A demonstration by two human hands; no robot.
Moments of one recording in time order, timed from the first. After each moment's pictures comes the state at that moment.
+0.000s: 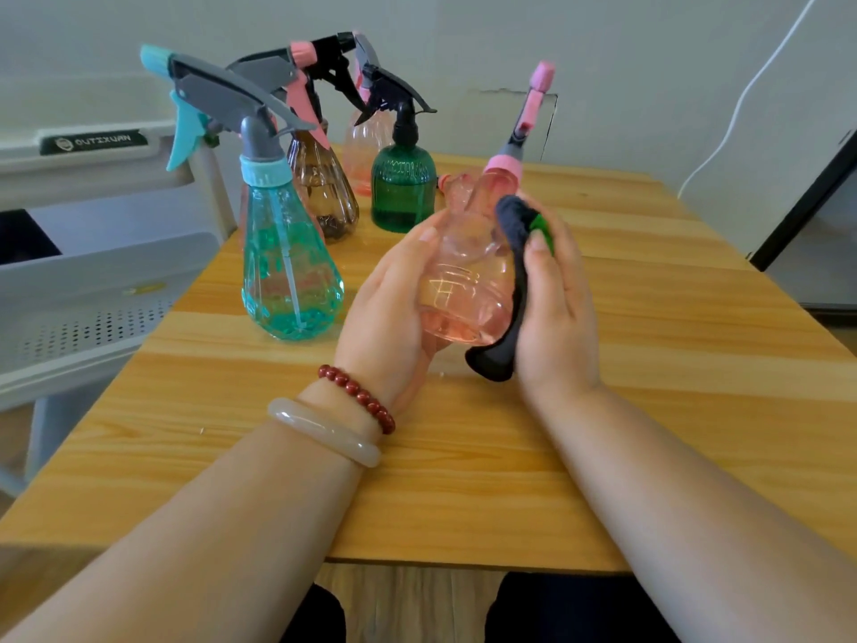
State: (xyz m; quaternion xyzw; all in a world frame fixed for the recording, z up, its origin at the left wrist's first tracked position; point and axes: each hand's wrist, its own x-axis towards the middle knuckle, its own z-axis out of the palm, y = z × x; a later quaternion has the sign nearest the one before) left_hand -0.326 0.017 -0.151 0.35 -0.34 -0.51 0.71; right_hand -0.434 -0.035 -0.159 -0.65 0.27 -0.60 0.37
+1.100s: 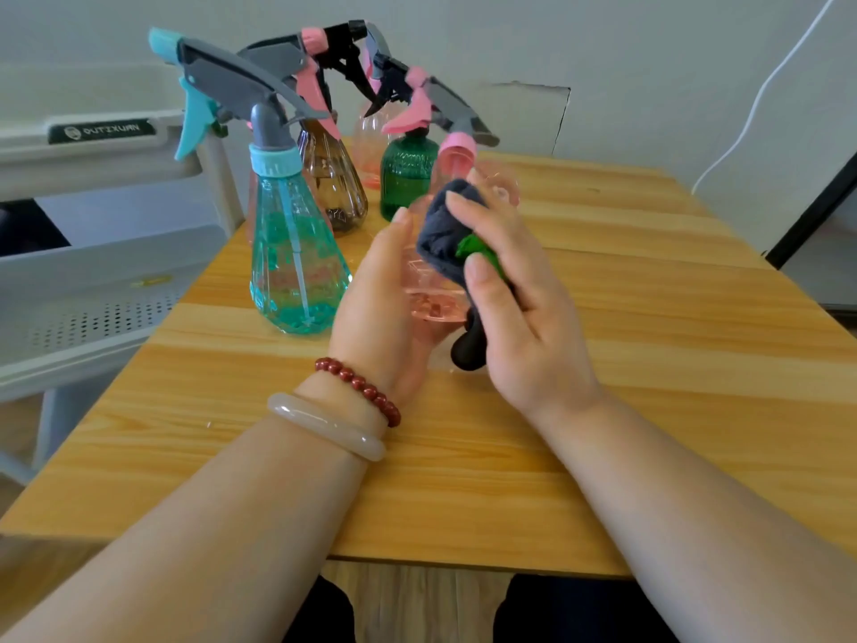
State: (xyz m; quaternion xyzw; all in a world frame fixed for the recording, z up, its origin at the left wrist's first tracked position) left_hand -0.318 0.019 -0.149 0.32 -0.28 -0.55 0.72; right_hand -0.427 -0.022 -0.160 -0.81 0.16 -0.51 0.25
